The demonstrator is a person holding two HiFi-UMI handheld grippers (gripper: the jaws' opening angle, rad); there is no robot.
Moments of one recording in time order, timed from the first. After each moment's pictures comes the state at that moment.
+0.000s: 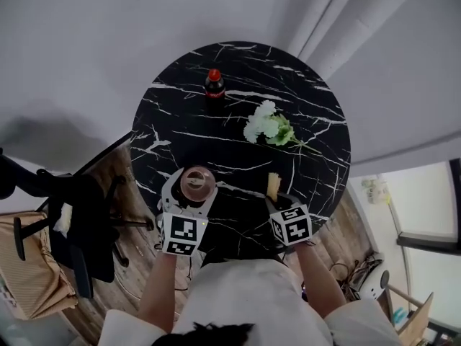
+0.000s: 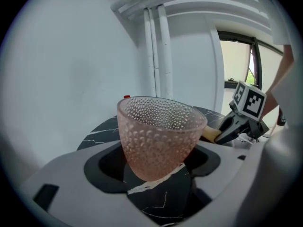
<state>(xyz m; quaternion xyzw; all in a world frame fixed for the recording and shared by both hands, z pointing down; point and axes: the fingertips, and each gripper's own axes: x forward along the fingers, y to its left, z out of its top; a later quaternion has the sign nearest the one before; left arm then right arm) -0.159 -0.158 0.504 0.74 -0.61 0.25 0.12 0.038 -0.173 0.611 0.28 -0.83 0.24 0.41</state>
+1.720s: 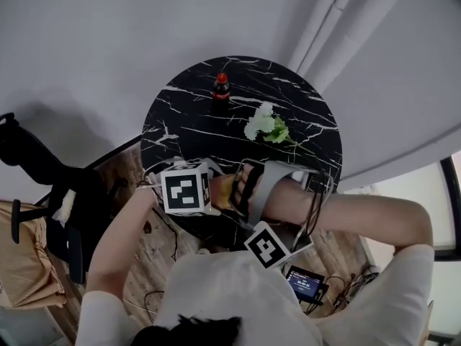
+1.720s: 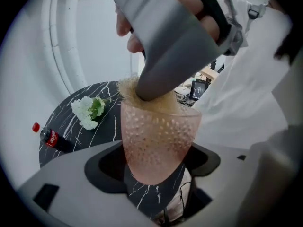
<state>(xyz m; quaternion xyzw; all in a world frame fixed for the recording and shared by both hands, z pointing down) -0.062 -0.083 0.455 0.85 -0.10 0.50 0.12 -0.036 -0.100 0.414 -0.31 -0.38 -0.72 0.49</state>
